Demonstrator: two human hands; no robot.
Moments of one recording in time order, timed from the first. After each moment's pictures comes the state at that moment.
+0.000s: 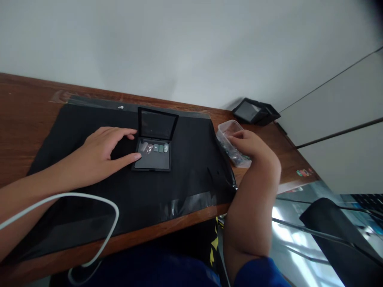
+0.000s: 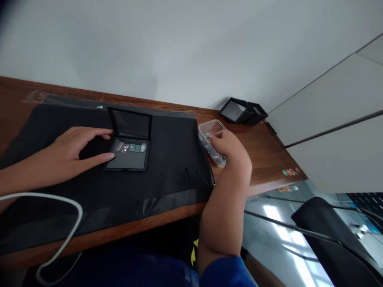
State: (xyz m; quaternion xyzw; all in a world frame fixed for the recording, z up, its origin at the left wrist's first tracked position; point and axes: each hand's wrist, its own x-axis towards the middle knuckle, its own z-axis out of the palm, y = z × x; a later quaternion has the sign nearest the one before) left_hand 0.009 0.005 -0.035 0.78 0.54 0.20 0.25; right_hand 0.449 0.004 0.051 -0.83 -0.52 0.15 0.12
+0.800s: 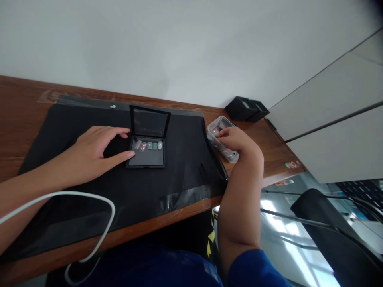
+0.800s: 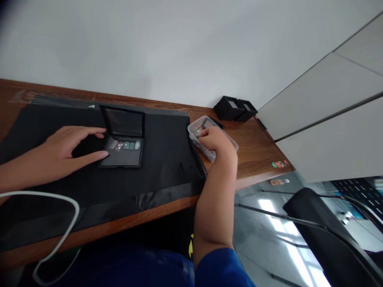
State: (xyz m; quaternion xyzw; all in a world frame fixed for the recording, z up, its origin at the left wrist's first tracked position) left_hand 0.013 0.001 -0.023 0.79 0.53 0.18 0.25; right_hand 0.428 0.005 0.061 -0.83 -0.51 0.21 0.07
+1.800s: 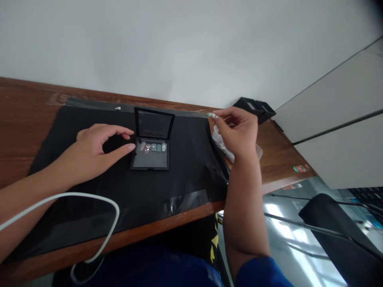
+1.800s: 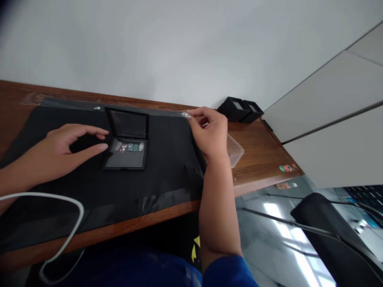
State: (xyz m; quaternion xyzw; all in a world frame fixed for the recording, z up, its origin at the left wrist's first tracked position) left_hand 0.016 0.000 -0.014 0.76 0.56 0.23 0.22; right_hand 0.390 0.007 0.041 -0.57 -0.65 0.08 0.50
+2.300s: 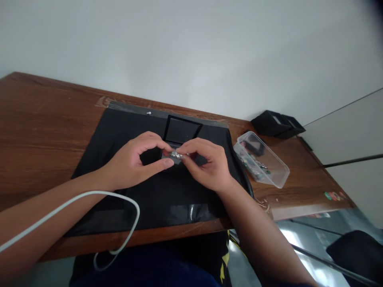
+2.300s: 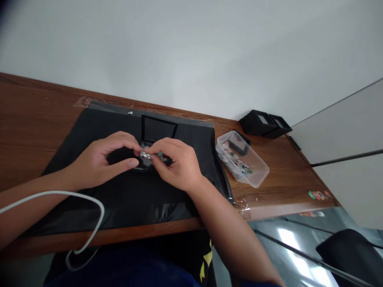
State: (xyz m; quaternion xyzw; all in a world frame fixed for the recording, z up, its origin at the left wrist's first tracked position) left_hand 0.037 -0.018 -0.010 0.78 0.36 0.42 0.29; right_hand 0.289 -0.016 0.009 -0.28 -0.83 0.19 0.45
